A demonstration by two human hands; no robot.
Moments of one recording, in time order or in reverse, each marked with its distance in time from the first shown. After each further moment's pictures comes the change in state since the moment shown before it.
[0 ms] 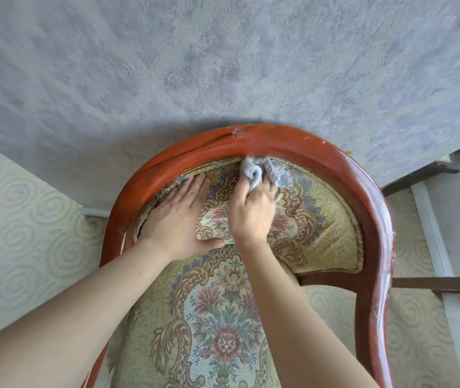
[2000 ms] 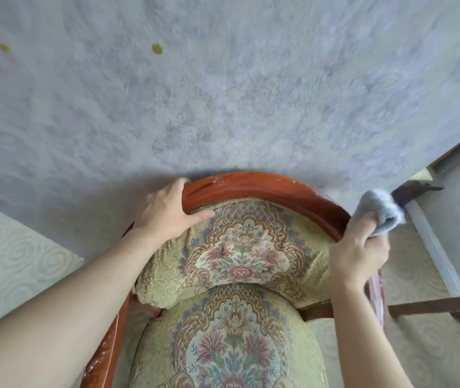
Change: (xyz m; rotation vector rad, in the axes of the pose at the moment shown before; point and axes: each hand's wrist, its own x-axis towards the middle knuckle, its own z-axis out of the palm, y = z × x) left_hand 0.066 -0.004 -0.087 -0.223 0.184 -0.213; right_hand 0.037 0.039 -0.156 0.303 0.541 0.364
